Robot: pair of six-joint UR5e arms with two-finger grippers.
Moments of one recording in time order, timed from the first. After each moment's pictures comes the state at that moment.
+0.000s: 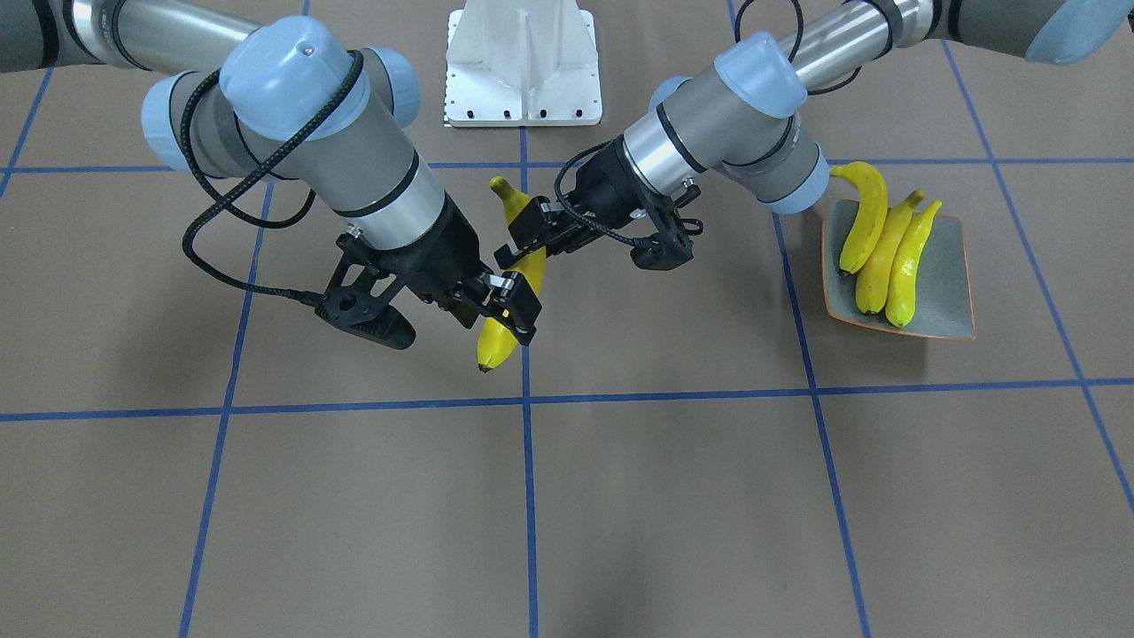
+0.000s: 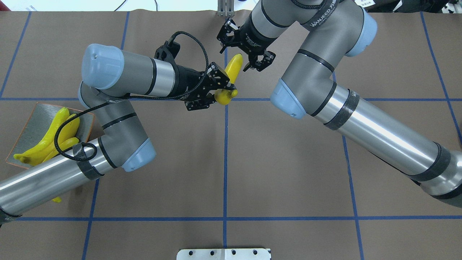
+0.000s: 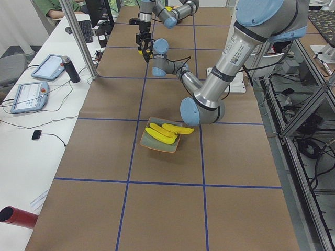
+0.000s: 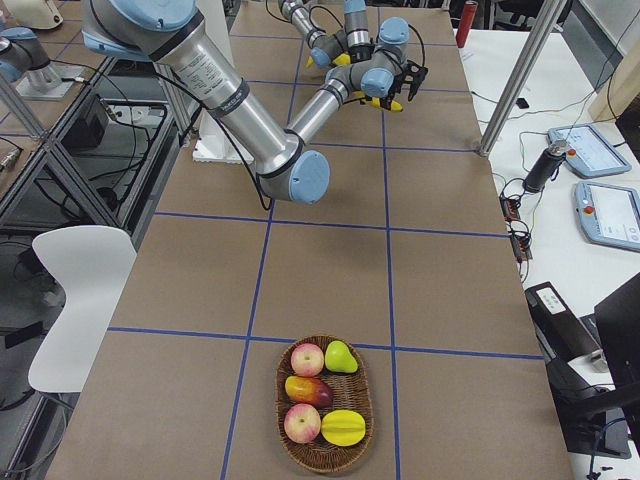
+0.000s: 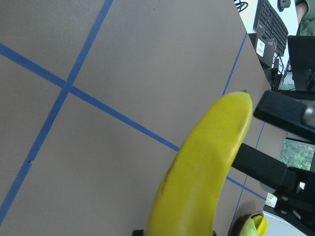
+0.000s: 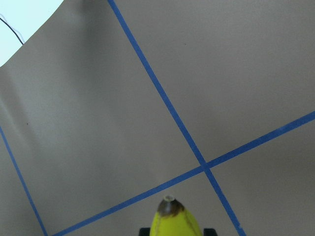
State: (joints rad) left arm -0.67 -2.25 -1.50 -2.61 -2.03 -2.00; right arm 0.81 -0.72 1.50 -1.27 2.14 1.69
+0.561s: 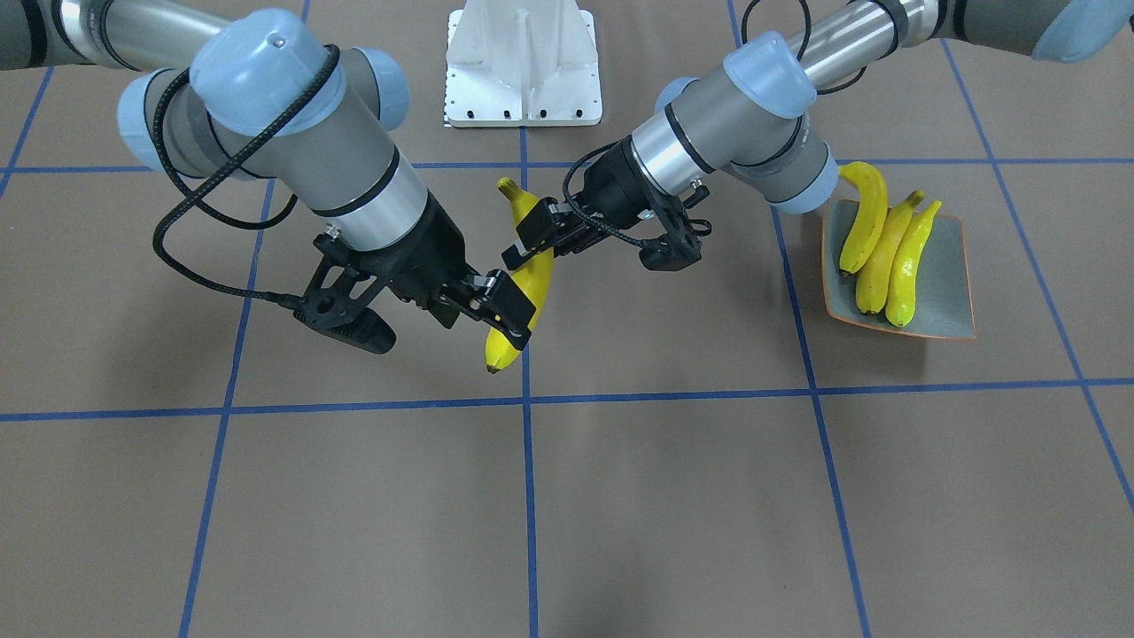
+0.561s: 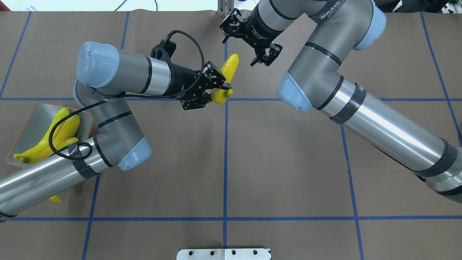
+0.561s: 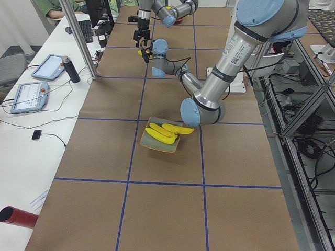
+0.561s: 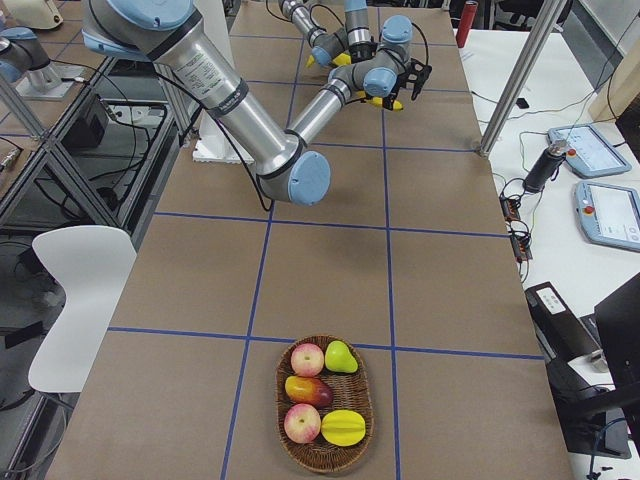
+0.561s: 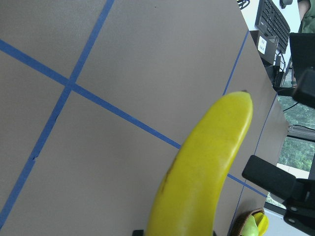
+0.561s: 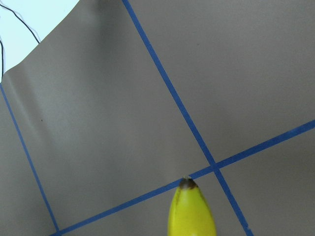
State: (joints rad) left arm -0.68 -2.22 -1.52 -2.60 -2.04 -2.00; right arm 0.85 -0.73 1.51 -1.27 2.16 1.69
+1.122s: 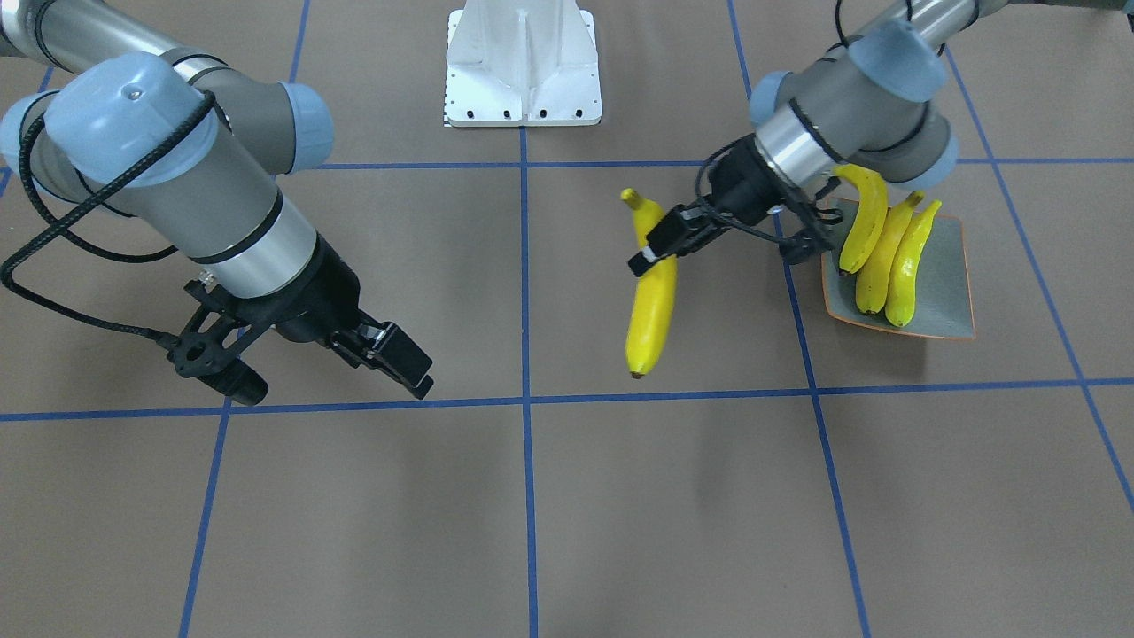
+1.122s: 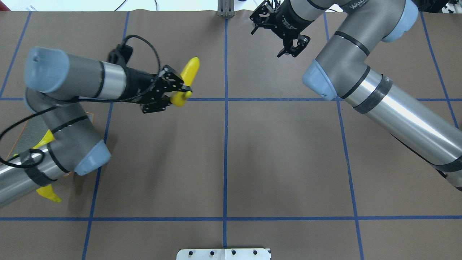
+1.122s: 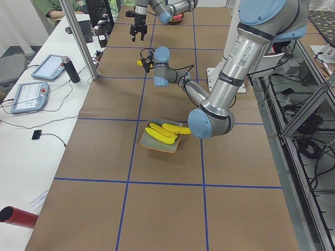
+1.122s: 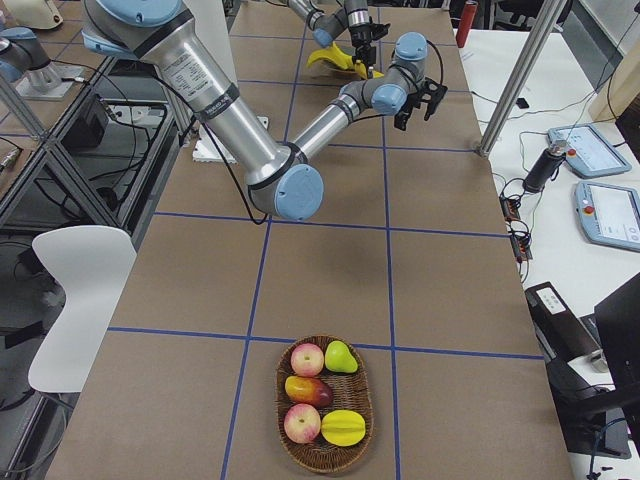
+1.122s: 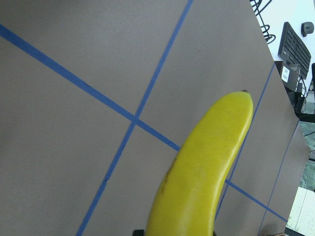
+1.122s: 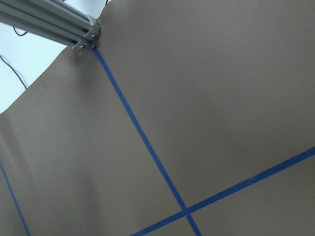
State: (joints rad) left arm -0.84 -1.94 -1.68 -2.57 -2.17 -1.97; right arm 0.94 -0.83 1.51 -1.27 2.18 1.63
